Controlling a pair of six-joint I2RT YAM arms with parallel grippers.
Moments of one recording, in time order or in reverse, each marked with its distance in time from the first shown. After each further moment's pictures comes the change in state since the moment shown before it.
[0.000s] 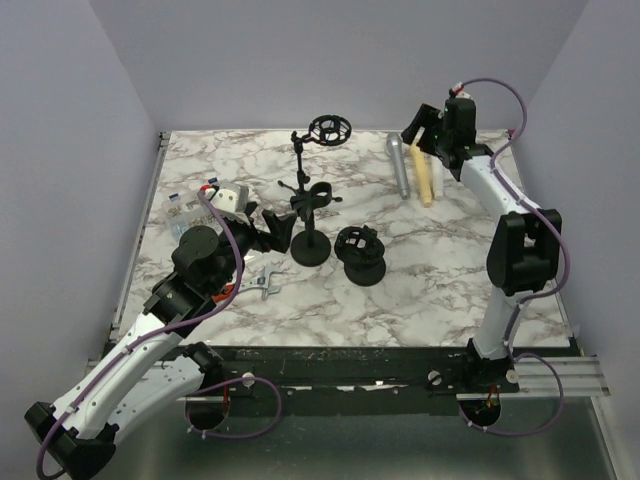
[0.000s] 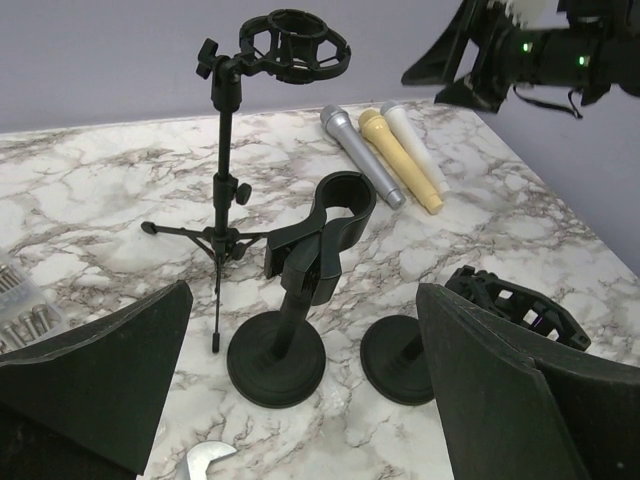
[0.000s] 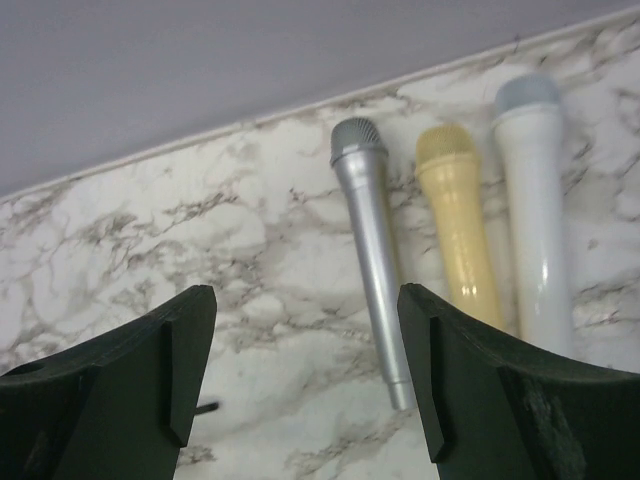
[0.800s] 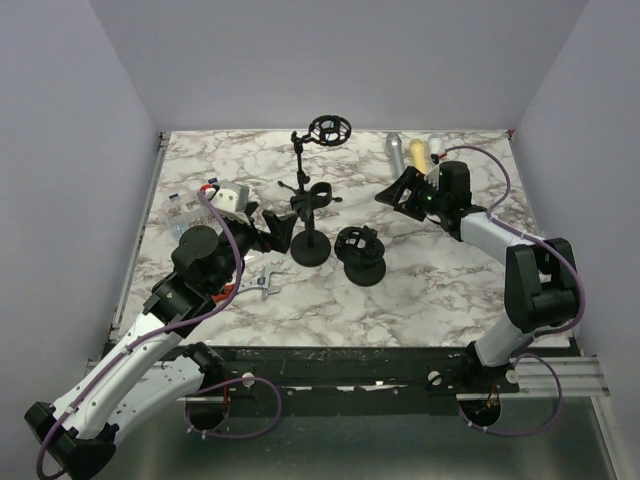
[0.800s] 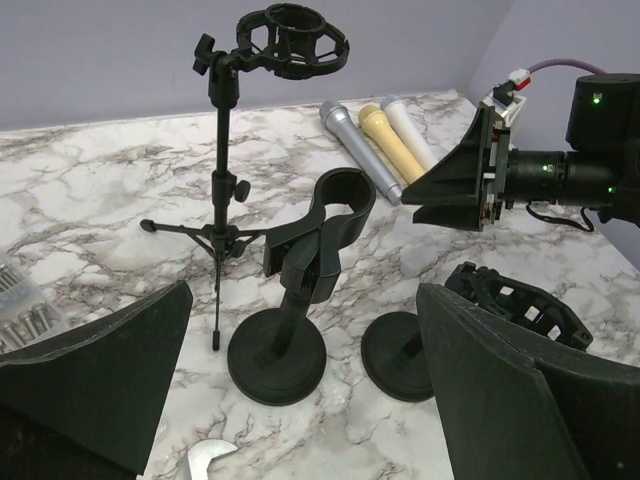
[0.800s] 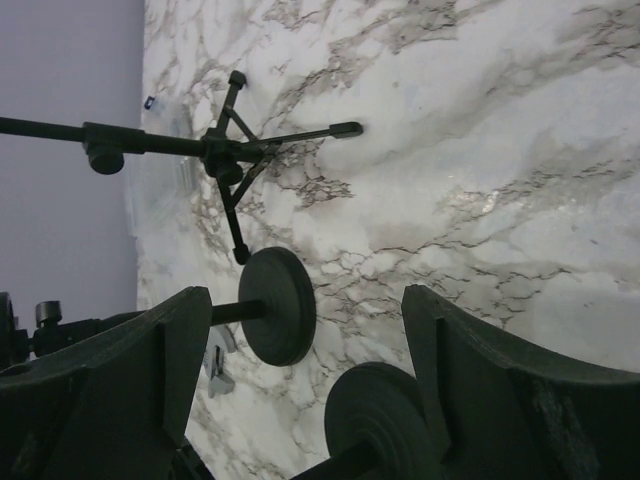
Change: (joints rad) left arm 0.000 0.000 0.004 -0.005 0.009 0.003; right arm 0.043 -0.288 -0.724 0.364 -0.478 0.272
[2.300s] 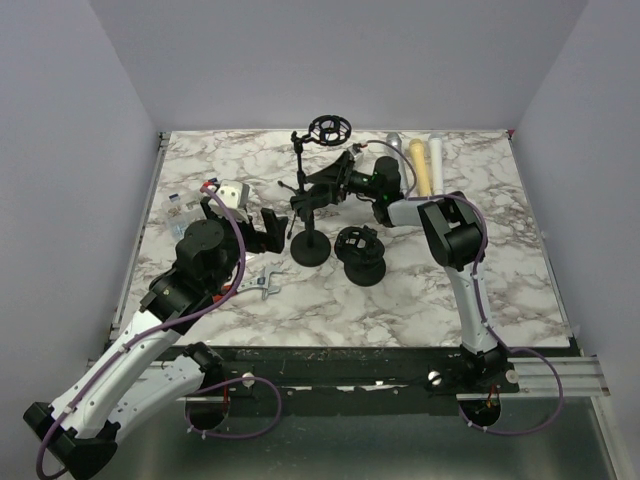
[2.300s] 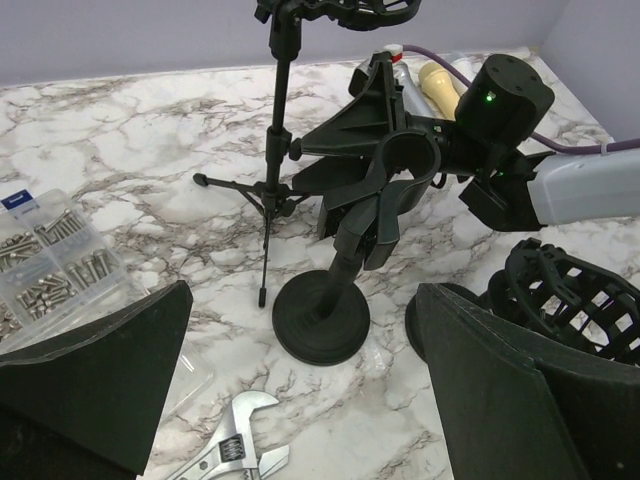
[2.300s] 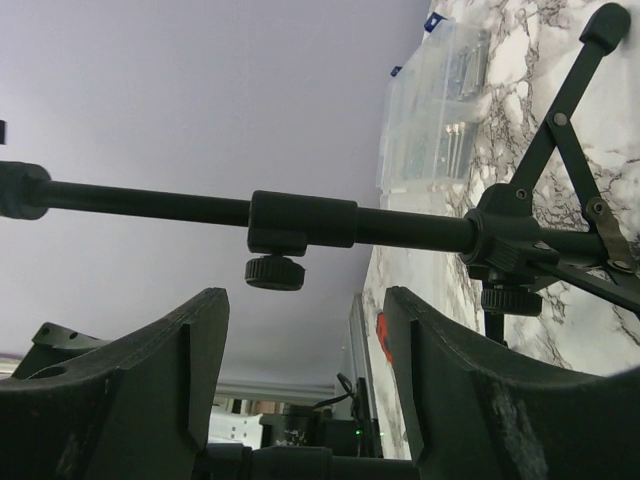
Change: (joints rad) left arm 0.013 0.018 0.056 -0.167 -0.089 0.012; right arm 0.241 0.715 0.523 0.782 -0.367 0.750
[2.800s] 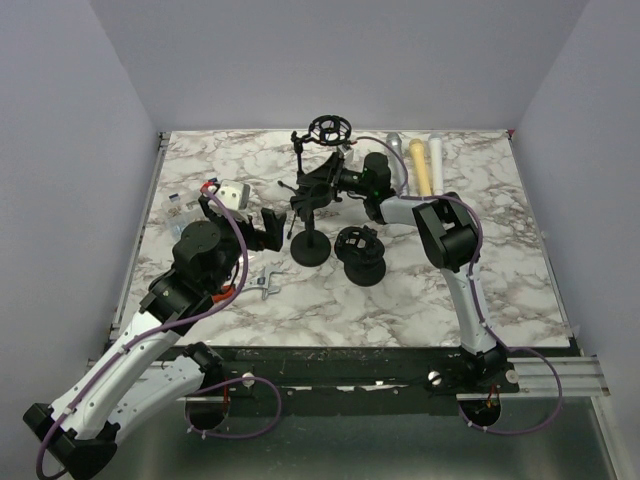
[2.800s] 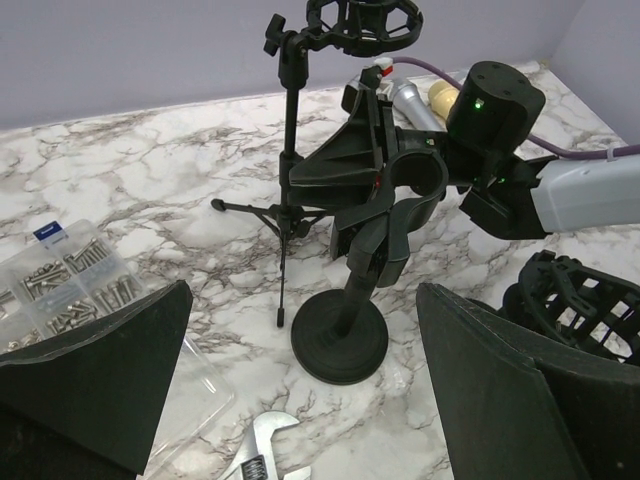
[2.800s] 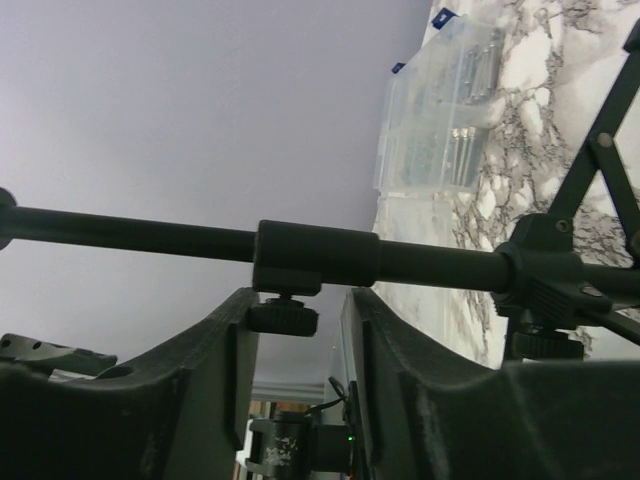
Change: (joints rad) left arm 0.002 -0.013 -0.016 0.058 -0.015 0.085; right arm 0.039 0.024 0.095 -0.105 0.031 -0.066
